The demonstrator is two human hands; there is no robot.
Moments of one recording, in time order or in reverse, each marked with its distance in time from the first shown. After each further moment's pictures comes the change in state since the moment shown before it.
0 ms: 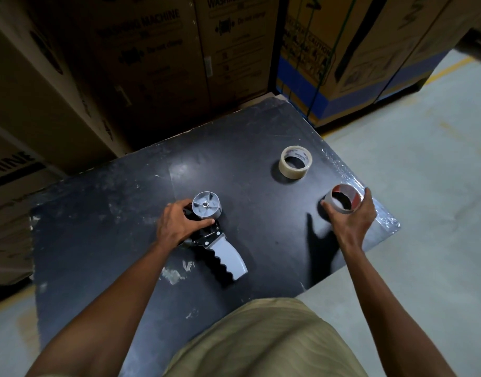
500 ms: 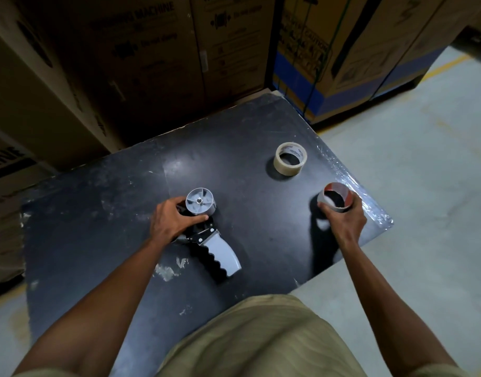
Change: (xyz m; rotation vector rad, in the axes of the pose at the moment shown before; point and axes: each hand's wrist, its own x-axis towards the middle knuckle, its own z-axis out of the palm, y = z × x) left_hand -0.005 0.008 -0.005 -0.070 -0.013 -0.036; right_hand -0.001 0.002 -0.010 0.026 -0.145 0.163
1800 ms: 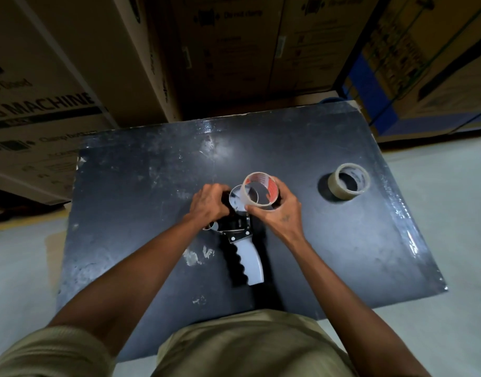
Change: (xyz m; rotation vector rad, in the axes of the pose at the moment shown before) left_hand 0.019 0.013 -0.005 0.142 -0.078 -0.135; right_hand -0.107 -0.152 0.149 0.198 -0.751 -0.363
